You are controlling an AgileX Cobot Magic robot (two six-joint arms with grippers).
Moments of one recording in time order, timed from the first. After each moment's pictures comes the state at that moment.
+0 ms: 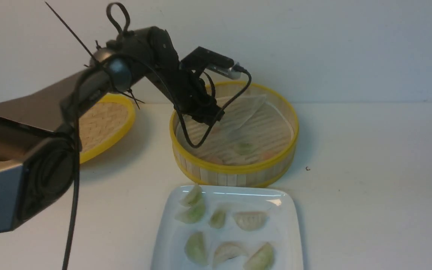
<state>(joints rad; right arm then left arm) 0.02 0.68 -0.80 0.46 1.17 -0.10 -0.33 2.40 -2.11 -0.34 0.88 0.49</state>
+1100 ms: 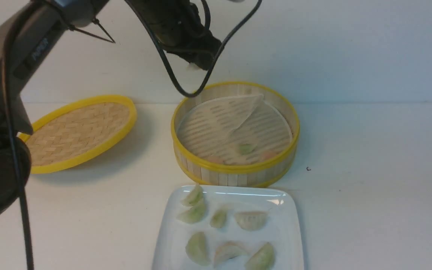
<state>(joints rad) 0.02 0.68 -0.80 0.44 1.21 -0.10 -0.36 2.11 -2.29 -0.23 1.24 0.26</state>
